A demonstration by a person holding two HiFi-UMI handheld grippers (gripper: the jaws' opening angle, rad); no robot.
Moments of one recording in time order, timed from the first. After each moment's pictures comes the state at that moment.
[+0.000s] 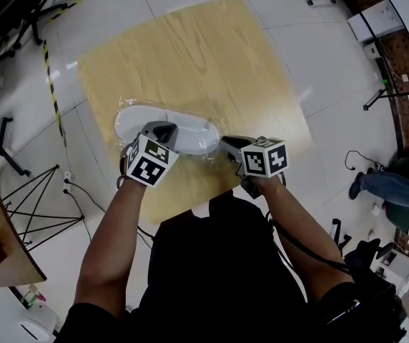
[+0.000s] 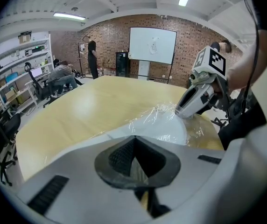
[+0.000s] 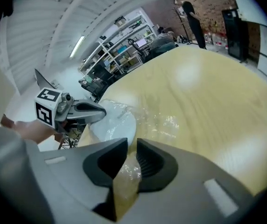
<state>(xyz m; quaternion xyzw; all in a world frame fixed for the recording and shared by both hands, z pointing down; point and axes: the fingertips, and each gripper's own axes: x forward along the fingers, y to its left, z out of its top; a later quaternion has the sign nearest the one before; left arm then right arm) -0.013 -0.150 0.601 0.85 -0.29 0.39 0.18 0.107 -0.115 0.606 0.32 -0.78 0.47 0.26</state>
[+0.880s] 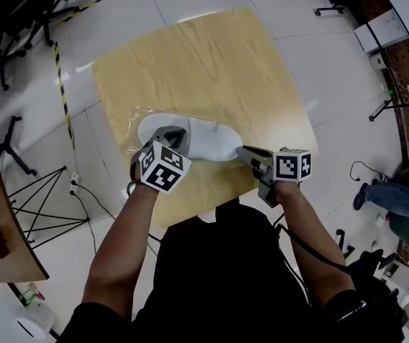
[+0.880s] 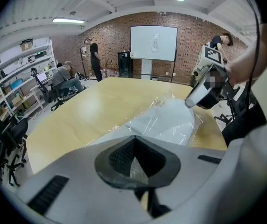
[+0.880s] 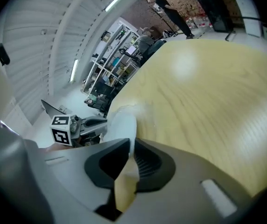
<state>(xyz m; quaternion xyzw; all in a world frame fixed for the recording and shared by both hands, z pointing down) -0.022 -0.154 0.591 0.84 -0.32 0.41 0.15 0.127 -0.112 0.584 0.30 -0.76 0.56 0.15</state>
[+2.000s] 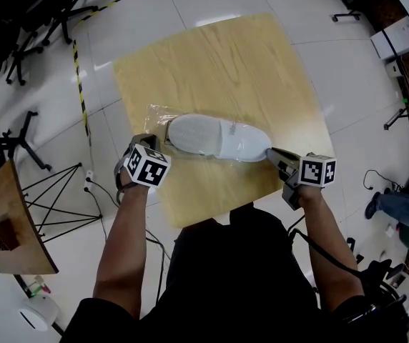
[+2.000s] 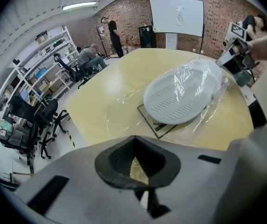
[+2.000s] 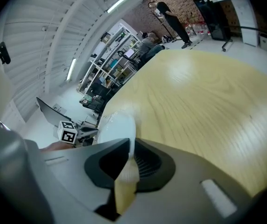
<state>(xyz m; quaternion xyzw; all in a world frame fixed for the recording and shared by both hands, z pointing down) -0.173 -0.145 0.628 0.71 -0.42 0.53 0.19 0.159 -0.124 0.586 0.34 -0.76 0.54 0.16</state>
